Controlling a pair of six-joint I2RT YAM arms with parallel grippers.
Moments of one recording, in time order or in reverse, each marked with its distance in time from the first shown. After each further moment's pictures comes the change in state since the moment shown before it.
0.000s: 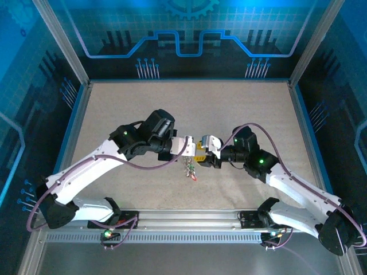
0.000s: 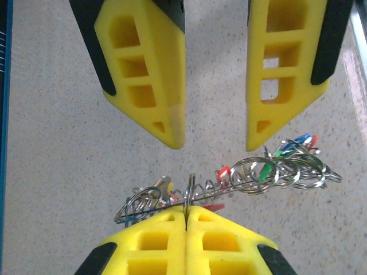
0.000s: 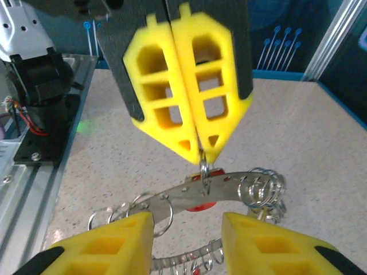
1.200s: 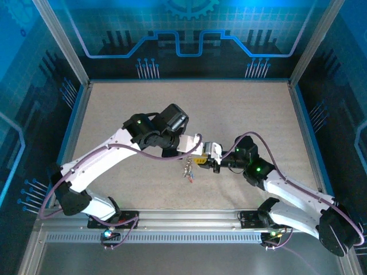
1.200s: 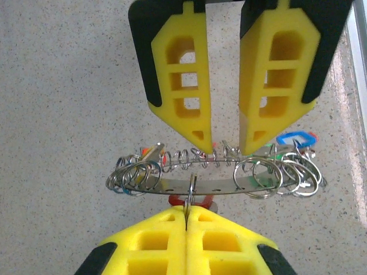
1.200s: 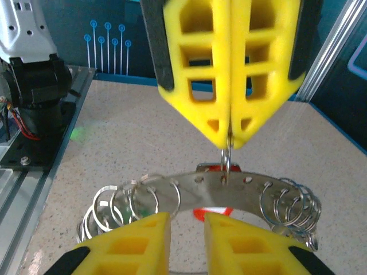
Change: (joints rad) left arm -0.040 0.165 0.221 -0.216 -0.066 -0.023; right arm 0.008 -0.027 -0.204 0.348 0.006 0.050
